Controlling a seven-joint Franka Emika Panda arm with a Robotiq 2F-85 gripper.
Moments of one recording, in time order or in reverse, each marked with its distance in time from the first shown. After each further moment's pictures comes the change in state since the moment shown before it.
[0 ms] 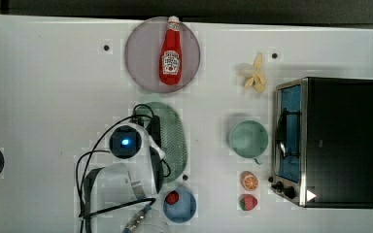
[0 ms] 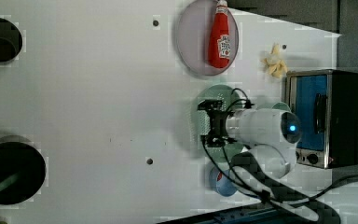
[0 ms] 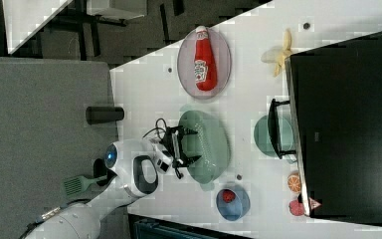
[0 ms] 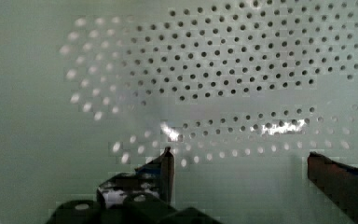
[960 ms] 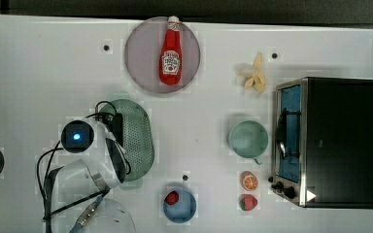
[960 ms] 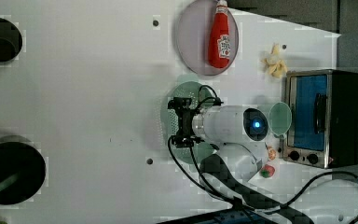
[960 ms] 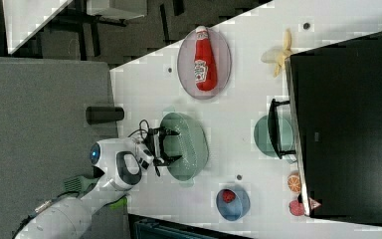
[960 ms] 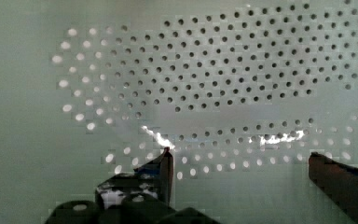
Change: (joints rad) arm 0.157 0.097 0.025 0.172 0.018 -0.068 0.183
